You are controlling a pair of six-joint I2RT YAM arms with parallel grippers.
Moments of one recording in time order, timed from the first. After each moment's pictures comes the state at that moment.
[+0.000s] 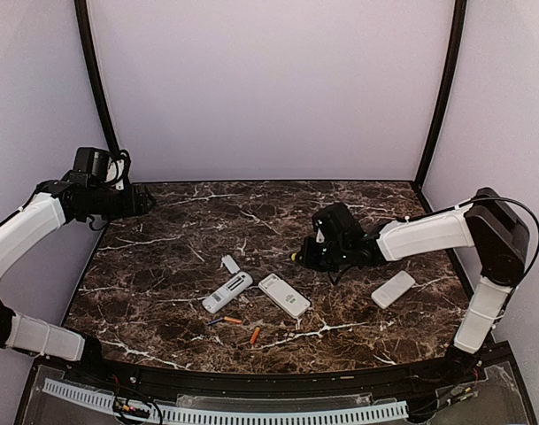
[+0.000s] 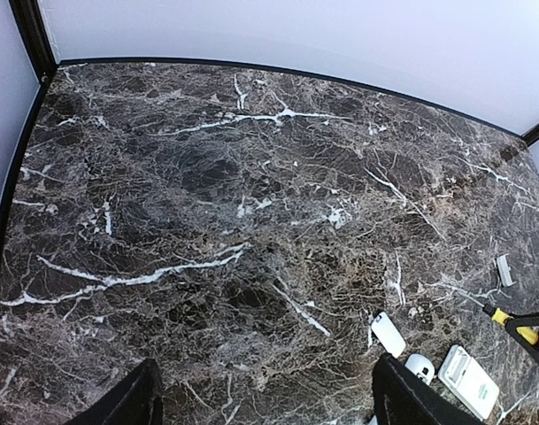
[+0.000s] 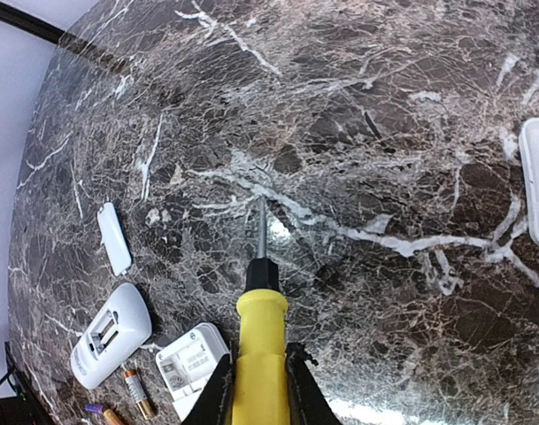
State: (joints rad) left arm -0.16 1.21 1.06 -0.56 0.10 -0.27; right arm 0.81 1.76 1.00 -0.02 0.01 0.81
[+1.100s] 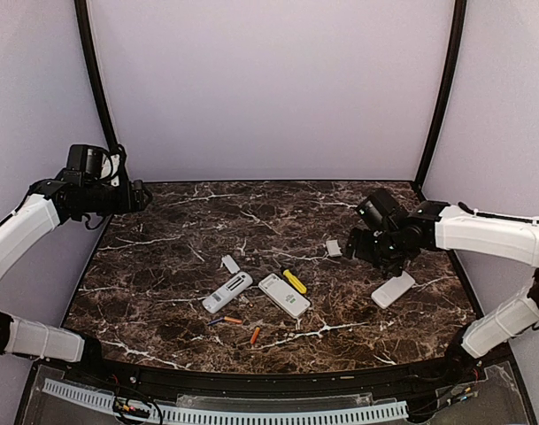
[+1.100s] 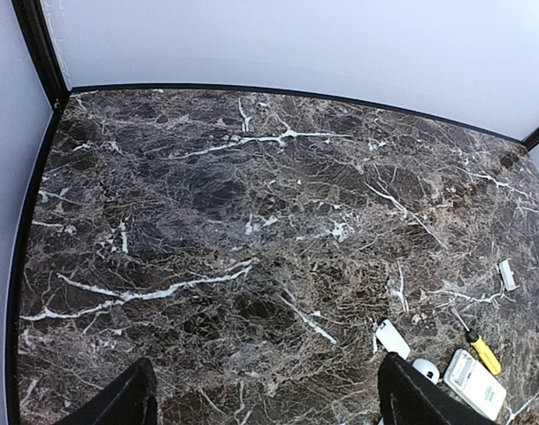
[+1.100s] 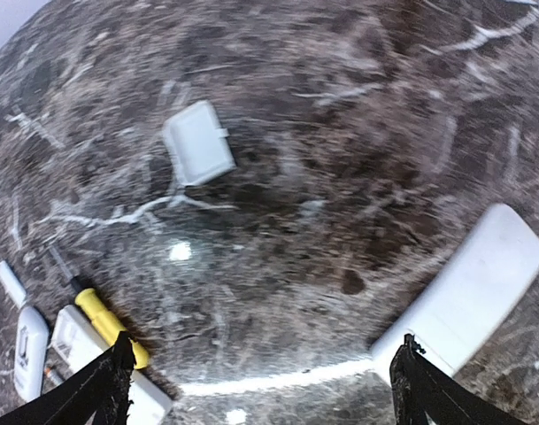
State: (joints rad) left arm -0.16 1.17 1.07 -0.56 0.07 -0.23; right arm 0.74 1.39 0.97 -0.64 0.28 0.98
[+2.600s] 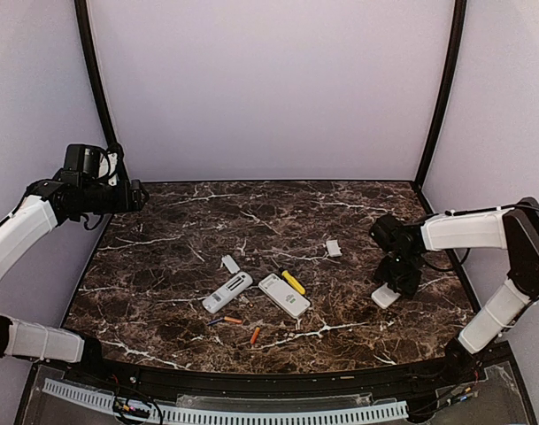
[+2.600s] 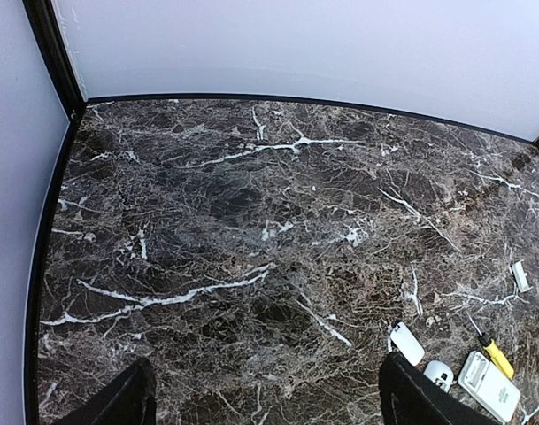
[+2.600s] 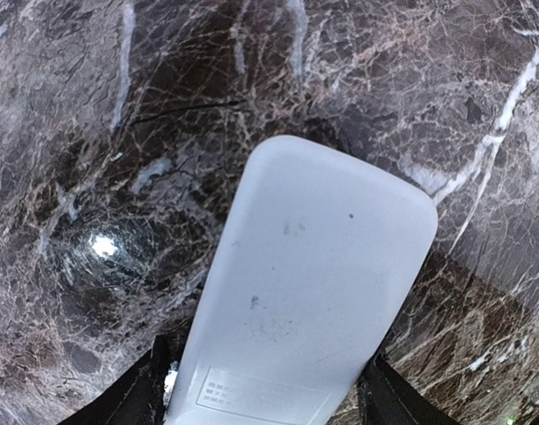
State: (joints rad) left arm -0.16 1.15 1.07 -0.57 0.02 -0.19; right arm 0.50 1.56 0.83 -0.75 0.24 1.11
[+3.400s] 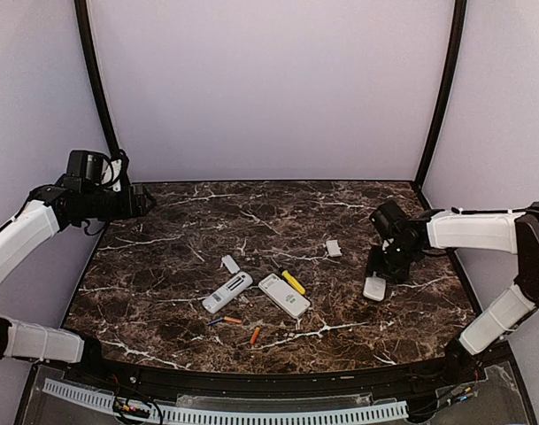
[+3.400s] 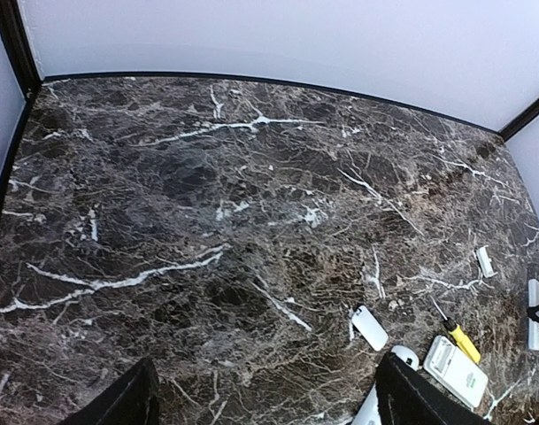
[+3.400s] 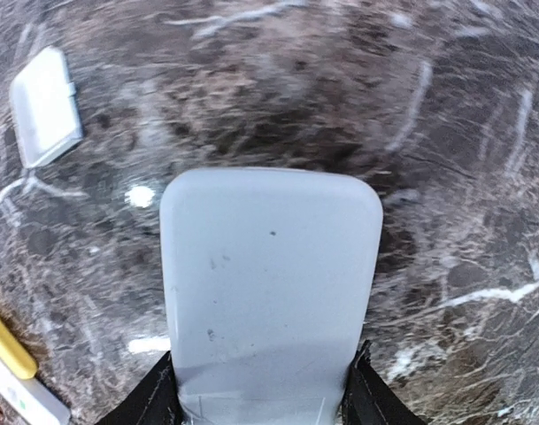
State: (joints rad) left arm -0.17 1.14 1.02 -0.54 0.13 -0.25; right arm 0.52 1.50 0.86 -0.63 0.11 0.81
